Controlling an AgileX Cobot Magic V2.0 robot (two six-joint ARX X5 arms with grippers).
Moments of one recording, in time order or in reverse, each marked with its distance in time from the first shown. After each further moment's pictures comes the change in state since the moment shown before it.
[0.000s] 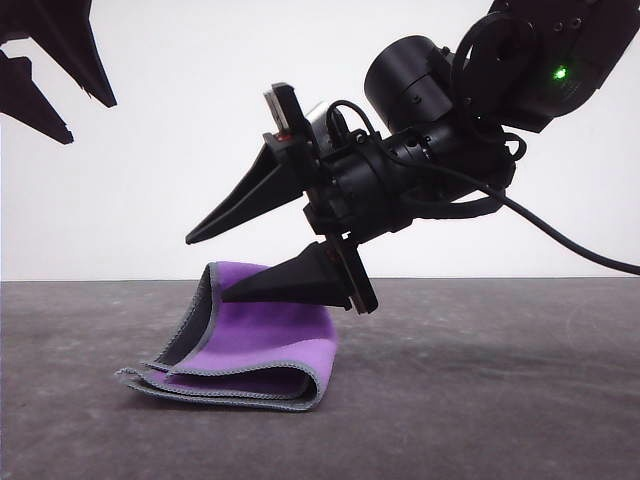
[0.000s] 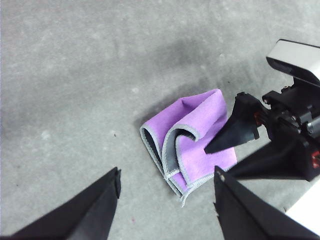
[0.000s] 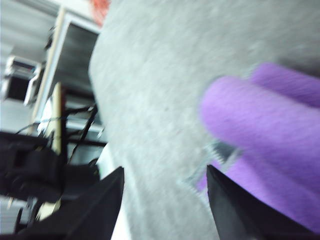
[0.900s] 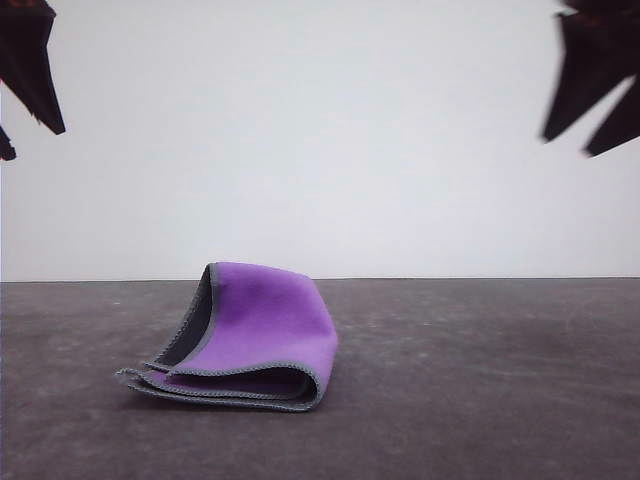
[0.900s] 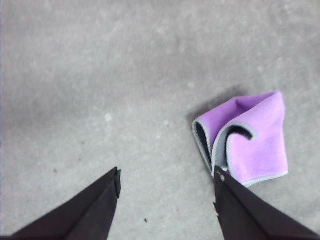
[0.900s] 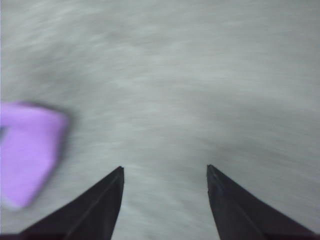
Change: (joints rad) left_arx 0.077 -0.055 -0.074 0.034 -0.130 -0.005; right_arx -0.479 -0.734 -0.021 -0.822 0.598 -0.614
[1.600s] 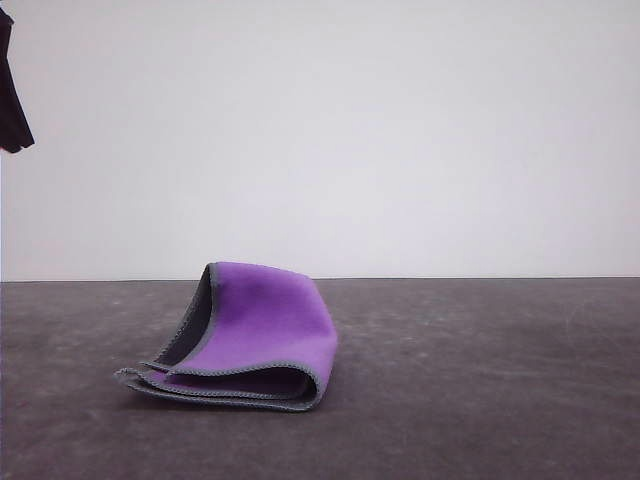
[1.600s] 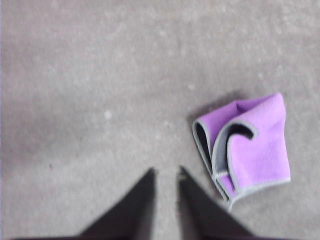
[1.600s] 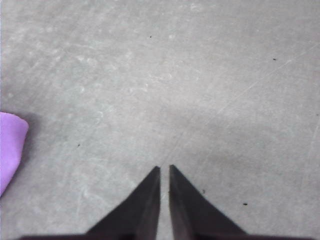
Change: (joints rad) left_arx 0.000 -0.140 -0.158 0.135 0.000 -0.066; right_arx -0.129 -0.155 -0.006 -0.098 0.014 -0.058
